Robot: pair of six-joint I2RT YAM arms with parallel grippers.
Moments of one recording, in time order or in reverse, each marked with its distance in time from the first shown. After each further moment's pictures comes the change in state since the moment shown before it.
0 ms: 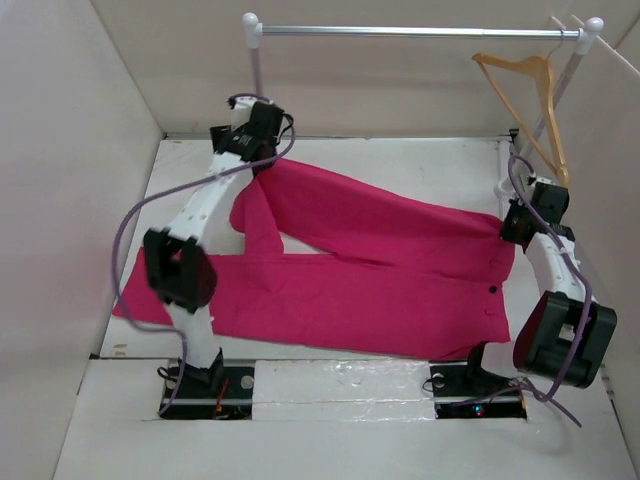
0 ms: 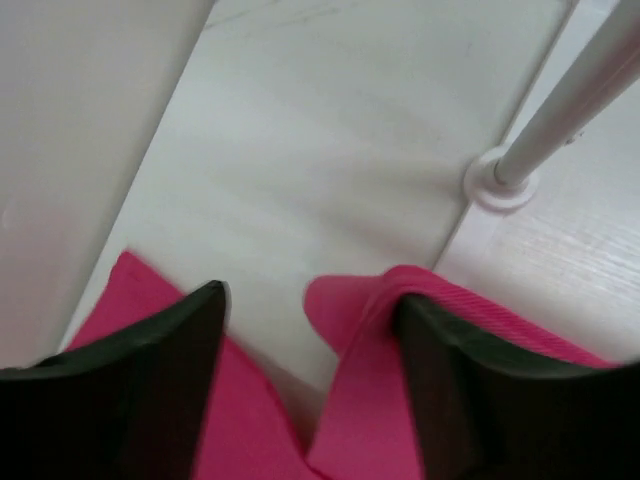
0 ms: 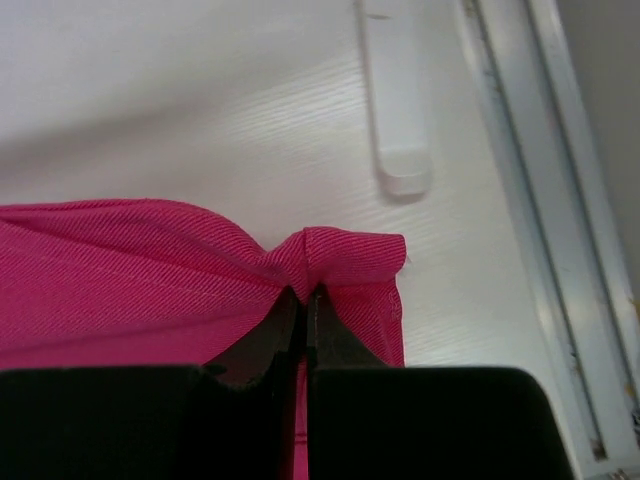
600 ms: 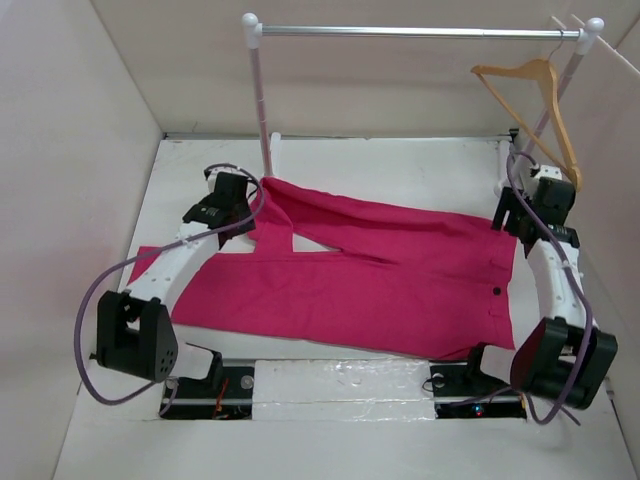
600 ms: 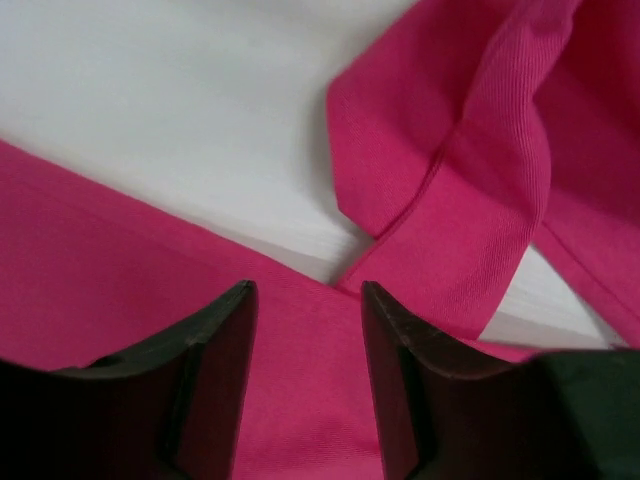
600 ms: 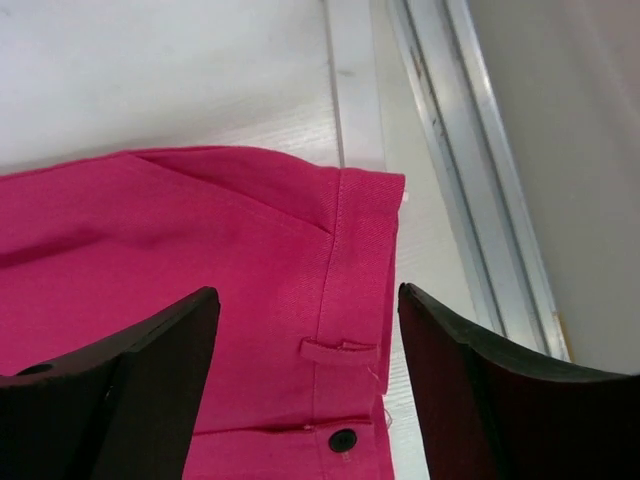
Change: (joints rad) left arm 0.093 -0.336 -0.661 0.263 0.387 -0.120; right arm 0.009 -0.035 0.037 -0.016 0.085 -0.061
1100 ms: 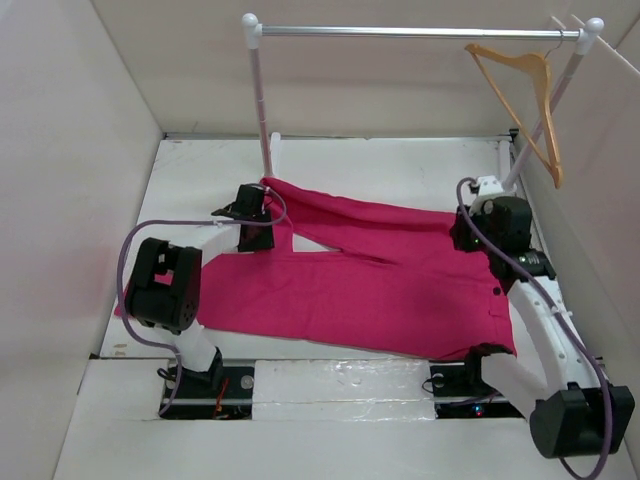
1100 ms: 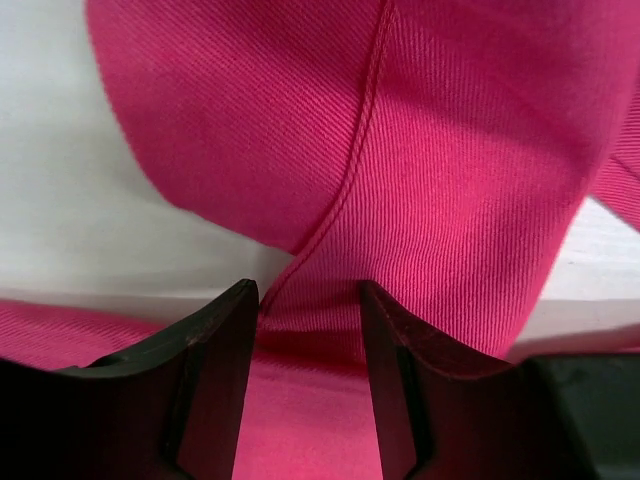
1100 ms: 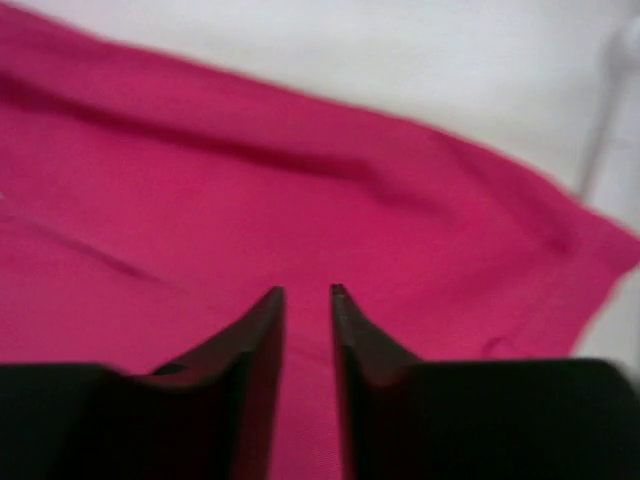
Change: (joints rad) left arm -0.007 0.283 -0.095 0.223 0.283 0.122; right arm 0.318 -0.302 -0.123 -0.017 -0.136 -0.016
